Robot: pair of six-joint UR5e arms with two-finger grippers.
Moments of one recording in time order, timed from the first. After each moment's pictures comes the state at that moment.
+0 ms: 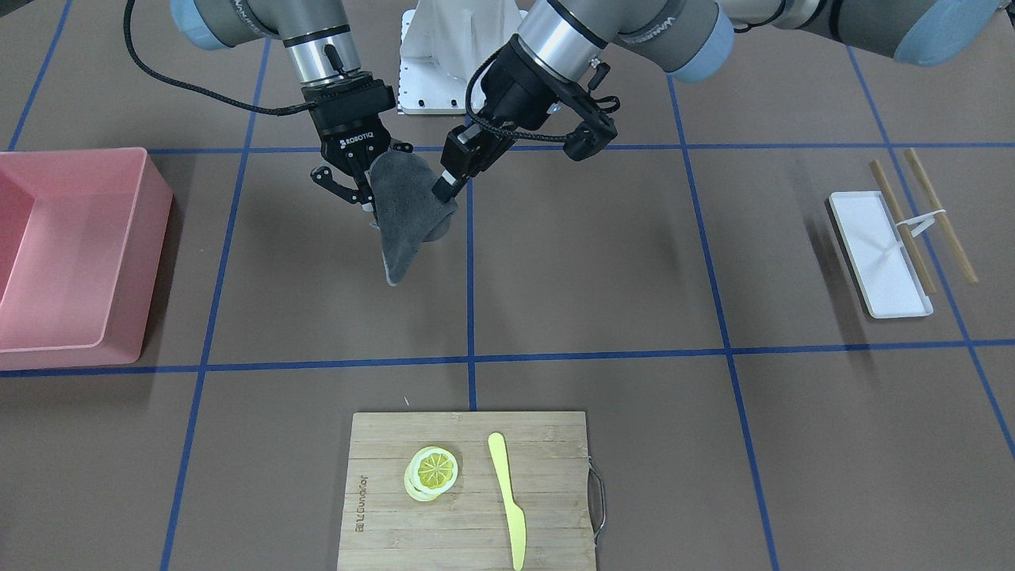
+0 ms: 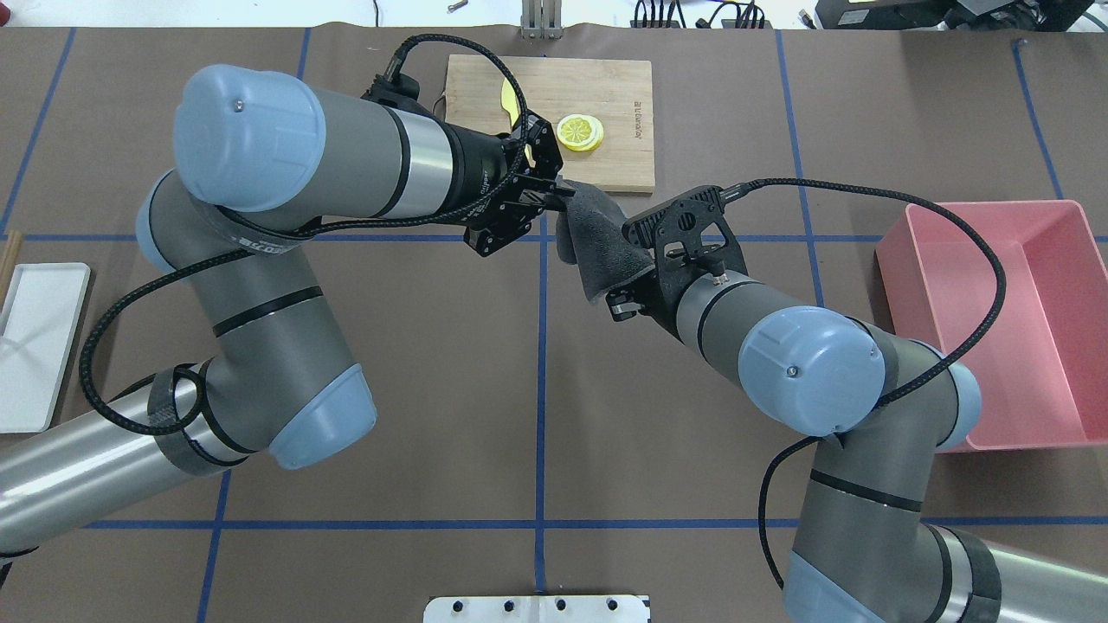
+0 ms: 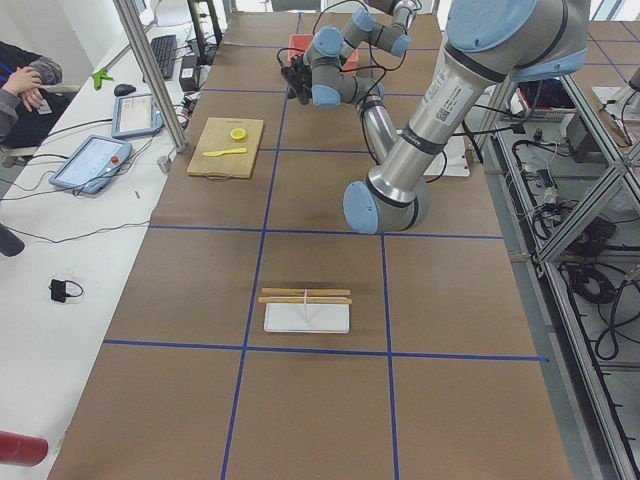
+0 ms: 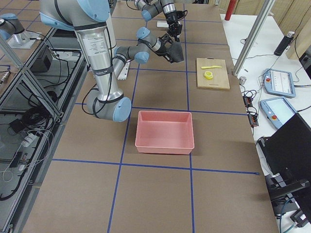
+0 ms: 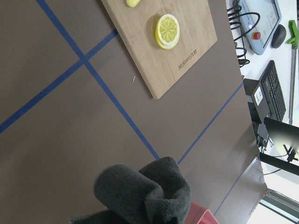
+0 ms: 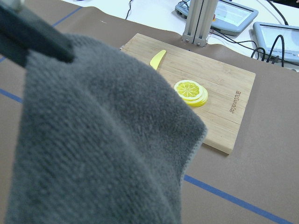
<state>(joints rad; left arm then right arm) -0.63 -2.28 -1.79 -2.11 -1.83 -2.19 0.41 -1.17 2.00 -1.25 1.28 0.81</state>
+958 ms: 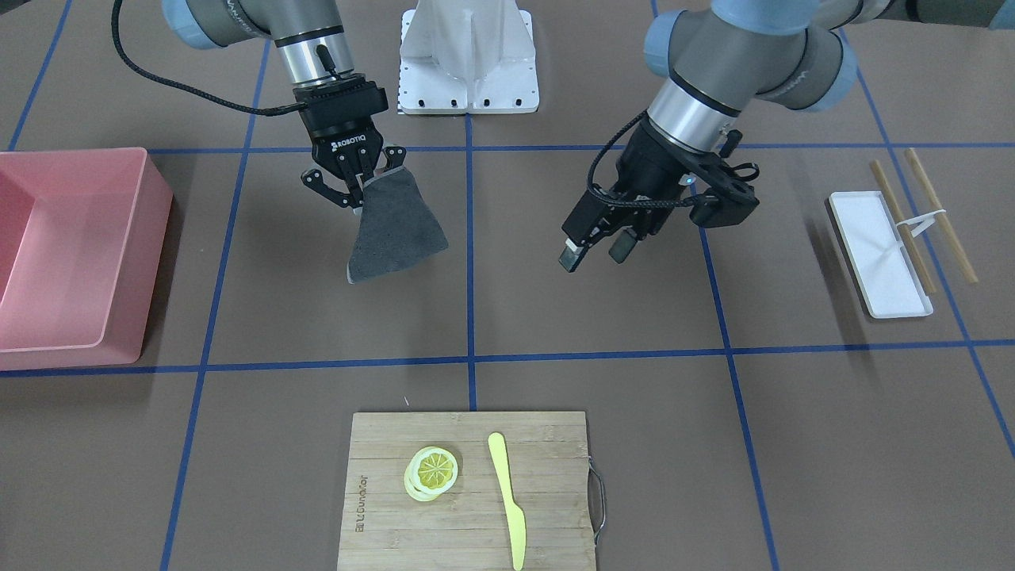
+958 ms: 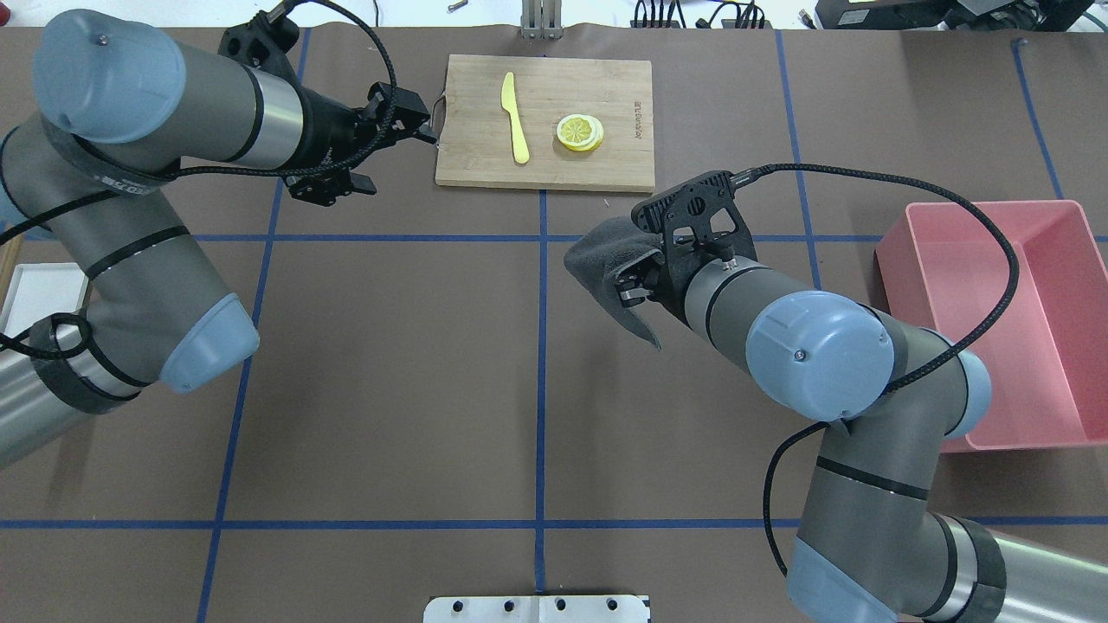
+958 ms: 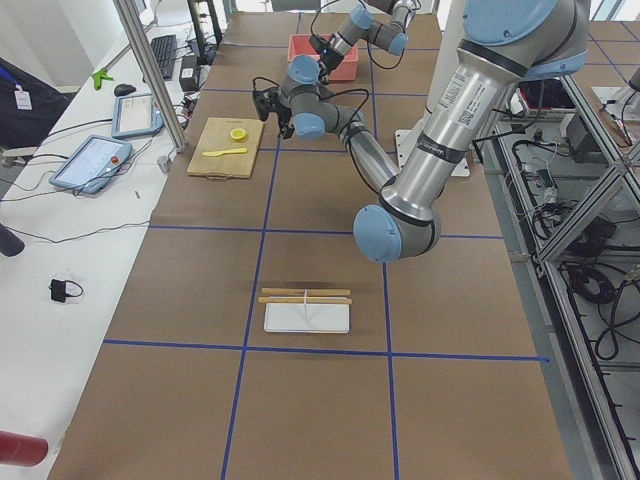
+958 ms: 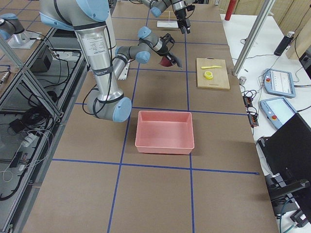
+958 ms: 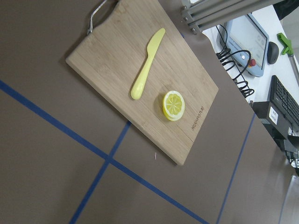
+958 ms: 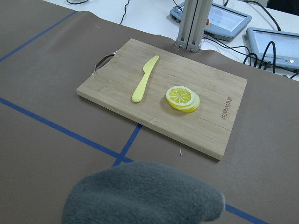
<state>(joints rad) -0.81 -2.09 -1.79 -2.03 -1.92 -1.61 0.44 -1.17 2.00 -1.27 1.28 0.81</state>
